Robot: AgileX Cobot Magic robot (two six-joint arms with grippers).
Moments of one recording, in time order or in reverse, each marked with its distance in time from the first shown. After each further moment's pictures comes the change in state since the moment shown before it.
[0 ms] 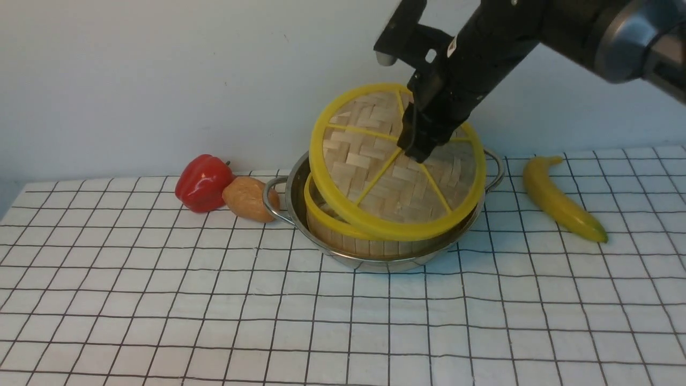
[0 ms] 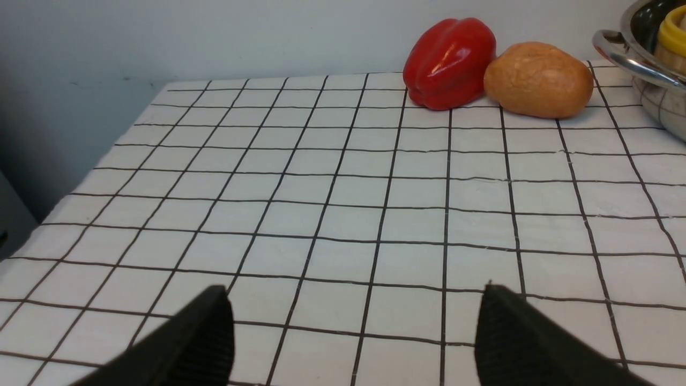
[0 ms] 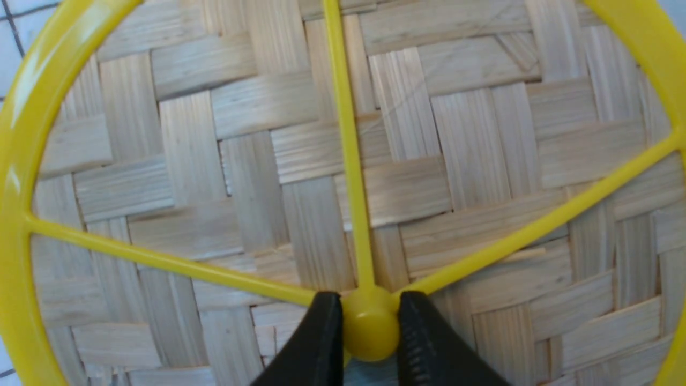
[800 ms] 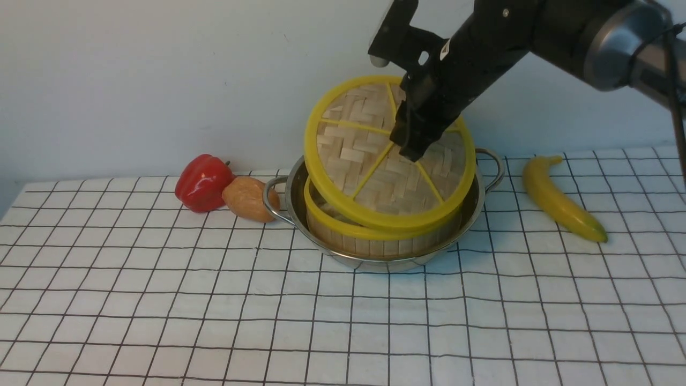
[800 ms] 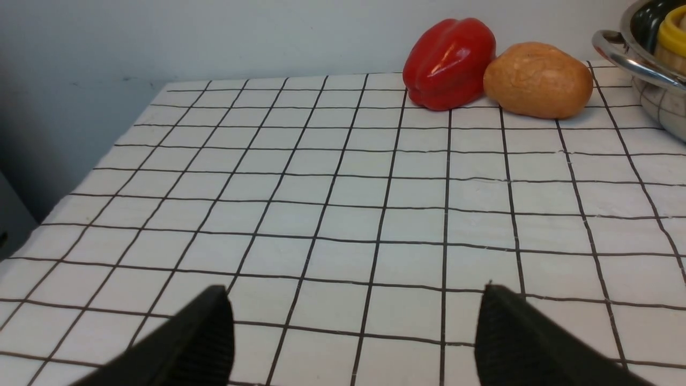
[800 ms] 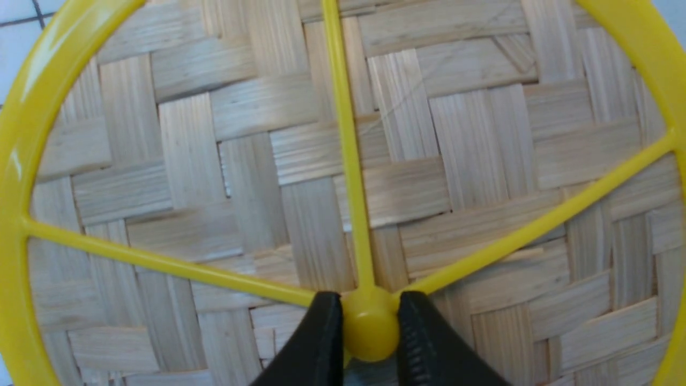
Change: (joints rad) right arm 0.000 0.012 0.000 0.009 -0.074 -0.046; left arm 0.000 0.000 0.000 0.000 0.000 0.000
